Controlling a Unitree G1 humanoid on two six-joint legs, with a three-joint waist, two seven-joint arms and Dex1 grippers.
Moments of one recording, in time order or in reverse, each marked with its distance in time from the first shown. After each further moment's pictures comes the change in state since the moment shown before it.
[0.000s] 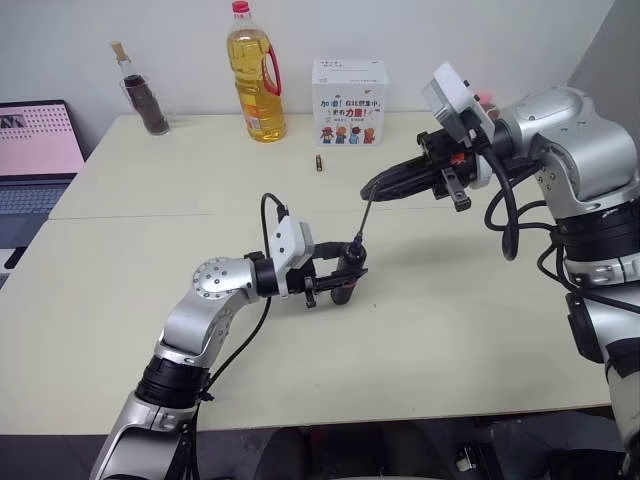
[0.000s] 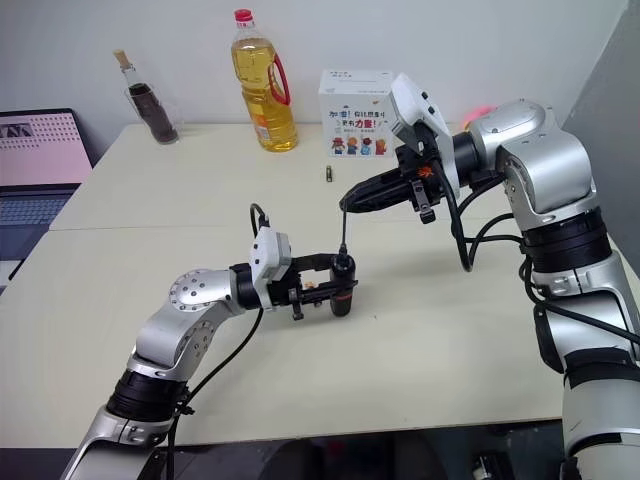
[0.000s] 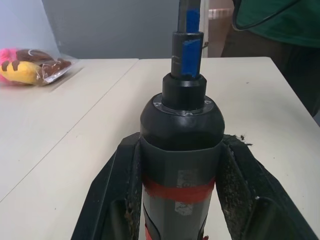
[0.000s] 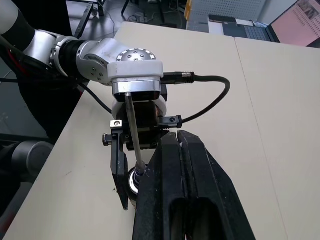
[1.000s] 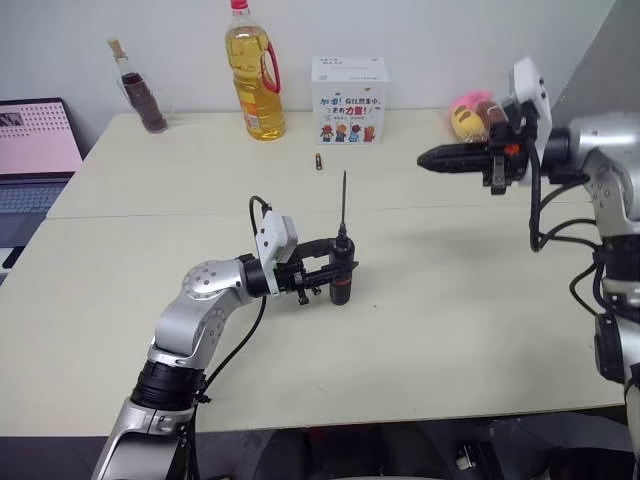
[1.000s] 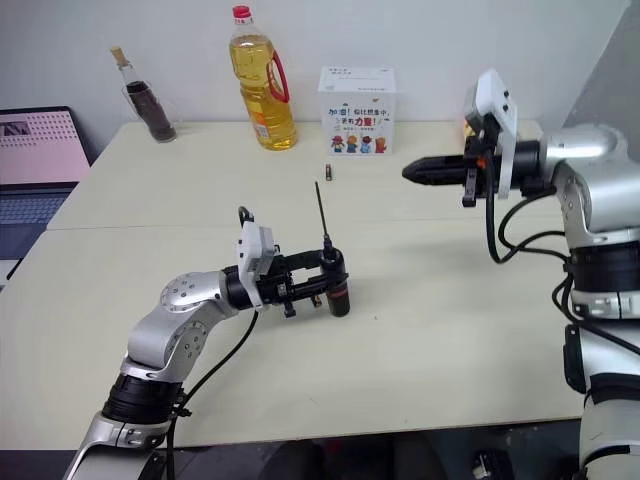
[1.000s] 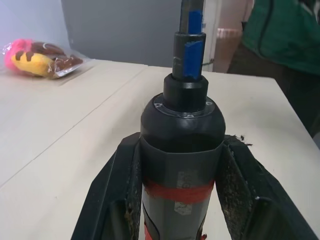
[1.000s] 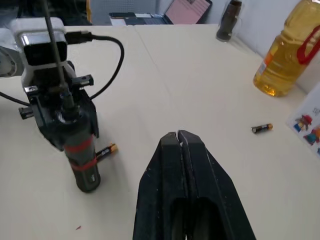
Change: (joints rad) left arm -0.007 -0.014 0.090 0.014 -0.110 0.103 0.002; right arm 0.269 -0.105 -0.242 -0.110 -0.019 0.049 -0.251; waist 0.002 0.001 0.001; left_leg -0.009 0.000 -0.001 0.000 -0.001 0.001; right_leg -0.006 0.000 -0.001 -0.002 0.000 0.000
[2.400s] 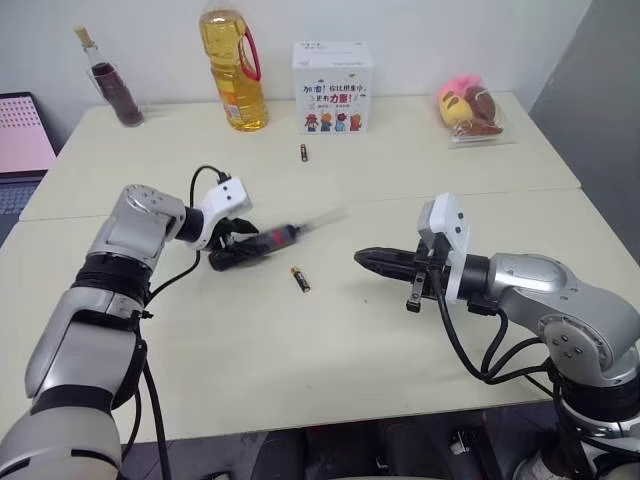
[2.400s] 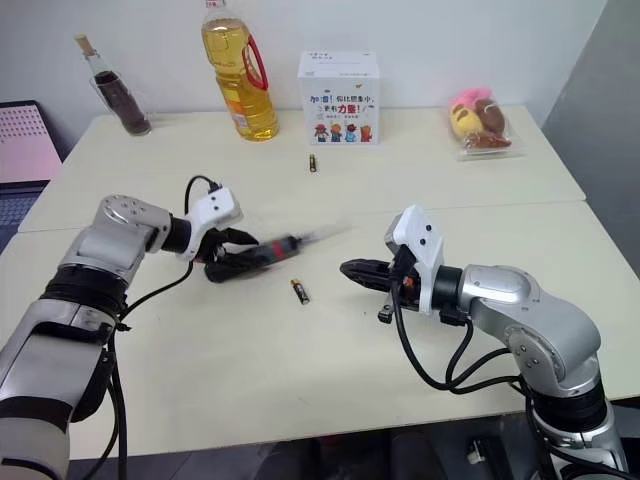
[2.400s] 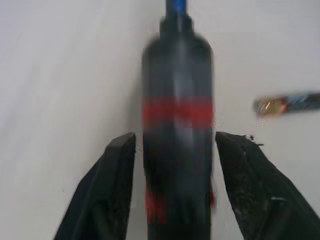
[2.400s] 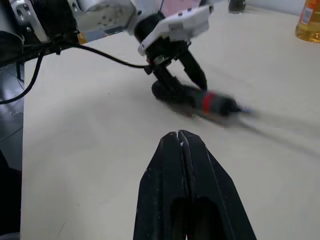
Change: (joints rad) left arm -0.540 0.287 -0.244 0.895 0.470 -0.118 -0.260; right arm 0.445 0.209 0.029 -0.739 0.286 0.356 -0.638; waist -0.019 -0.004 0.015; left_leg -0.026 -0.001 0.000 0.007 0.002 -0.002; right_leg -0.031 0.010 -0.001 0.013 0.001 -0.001
